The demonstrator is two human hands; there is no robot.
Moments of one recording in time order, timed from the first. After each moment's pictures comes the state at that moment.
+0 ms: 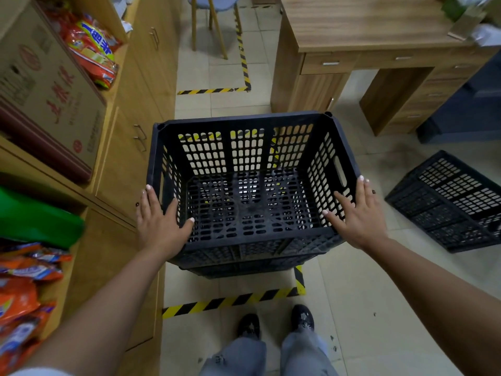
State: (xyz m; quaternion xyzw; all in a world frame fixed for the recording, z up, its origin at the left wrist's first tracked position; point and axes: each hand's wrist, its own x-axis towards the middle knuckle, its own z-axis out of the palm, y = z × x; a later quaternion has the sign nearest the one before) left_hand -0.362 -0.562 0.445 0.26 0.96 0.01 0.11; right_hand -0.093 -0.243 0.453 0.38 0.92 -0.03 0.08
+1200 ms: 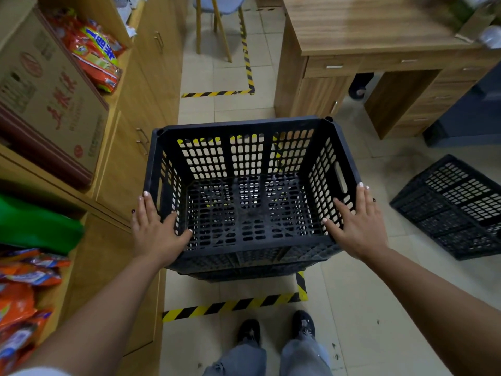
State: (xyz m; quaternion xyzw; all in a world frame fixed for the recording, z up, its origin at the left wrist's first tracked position) left_hand -0.364 -0.559 0.444 0.26 0.96 -0.02 0.12; right_hand -0.097 -0.241 0.452 0.39 0.92 -0.04 0.07
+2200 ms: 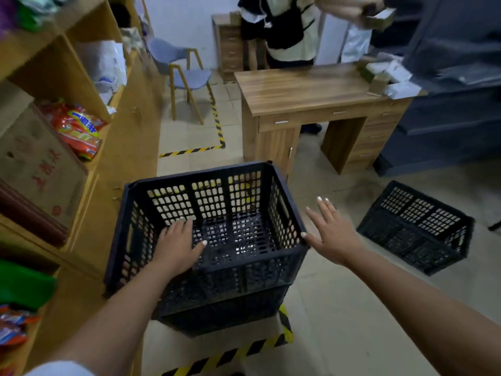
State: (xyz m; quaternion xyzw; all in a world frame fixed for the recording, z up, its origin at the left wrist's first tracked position) left_hand -0.287 -0.458 0.526 0.39 0.91 -0.01 0.15; right_hand -0.026 -0.213 0.536 0.32 0.94 -0.08 0.04
